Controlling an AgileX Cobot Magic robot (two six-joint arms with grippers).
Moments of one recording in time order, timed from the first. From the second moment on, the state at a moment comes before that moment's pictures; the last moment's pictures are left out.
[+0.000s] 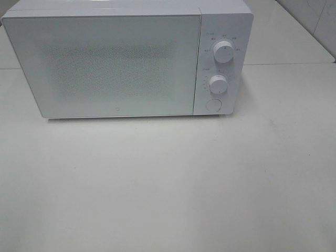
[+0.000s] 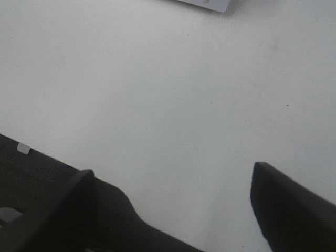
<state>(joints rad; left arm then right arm) 0.09 0.00 -0.50 -0.05 1.05 0.09 0.53 0.49 -0.65 -0.11 0.98 0.12</state>
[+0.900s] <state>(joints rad) 0.09 0.00 -0.50 -0.05 1.05 0.09 0.09 0.01 -0.52 -0.13 1.00 0.15</state>
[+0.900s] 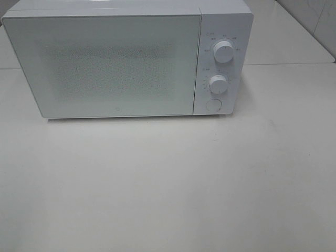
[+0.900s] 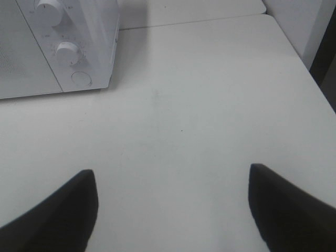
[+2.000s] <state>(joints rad) 0.09 0.00 -0.50 -0.05 1.05 0.09 0.07 0.08 -0.54 -0.13 0.88 0.14</state>
